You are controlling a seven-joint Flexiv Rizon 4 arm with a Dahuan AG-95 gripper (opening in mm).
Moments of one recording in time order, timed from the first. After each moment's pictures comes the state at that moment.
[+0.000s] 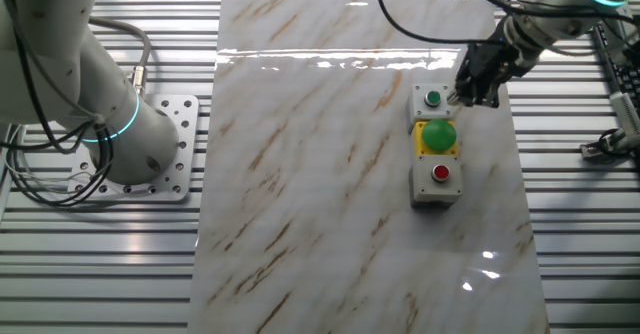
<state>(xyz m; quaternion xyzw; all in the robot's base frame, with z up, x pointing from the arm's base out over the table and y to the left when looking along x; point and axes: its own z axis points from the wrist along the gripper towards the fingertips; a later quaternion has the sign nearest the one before) 0.595 0.047 0.105 -0.01 -0.99 0.00 0.14</state>
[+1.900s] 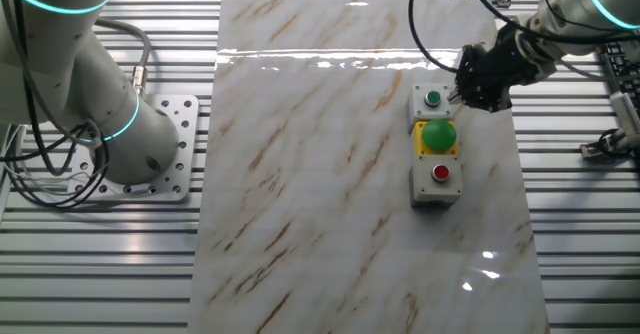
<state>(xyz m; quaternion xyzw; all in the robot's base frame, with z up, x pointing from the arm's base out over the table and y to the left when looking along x) 0.593 0.047 0.105 0.18 -0.97 -0.07 0.16</state>
